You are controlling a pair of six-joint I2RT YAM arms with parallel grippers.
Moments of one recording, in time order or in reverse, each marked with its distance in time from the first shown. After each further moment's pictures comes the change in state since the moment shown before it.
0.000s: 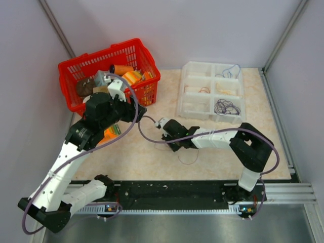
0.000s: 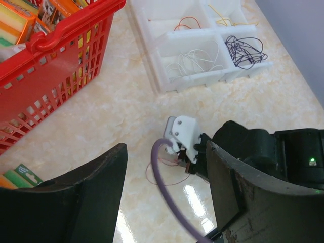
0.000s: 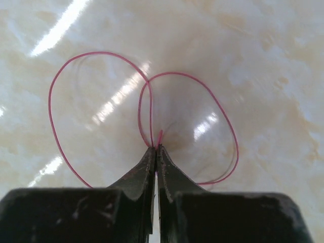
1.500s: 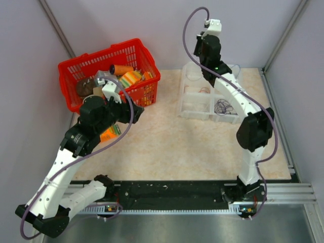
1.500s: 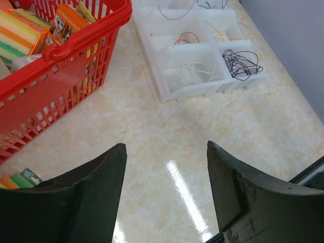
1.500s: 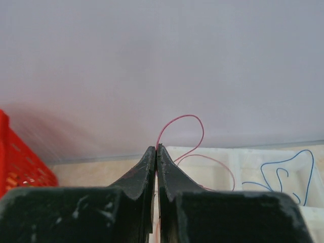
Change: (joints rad) left arm 0.001 -0.068 -0.013 0.017 -0.040 -0.005; right arm -0.548 0.129 0.905 0.204 0.317 0.037
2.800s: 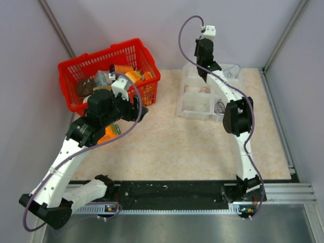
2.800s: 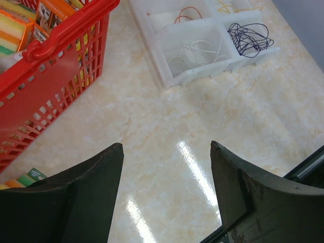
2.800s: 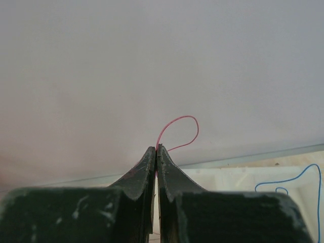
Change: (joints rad) left arm 0.000 0.107 0.060 -0.053 0.063 0.084; right arm -0.095 0.462 0.338 0.089 0.031 -0.072
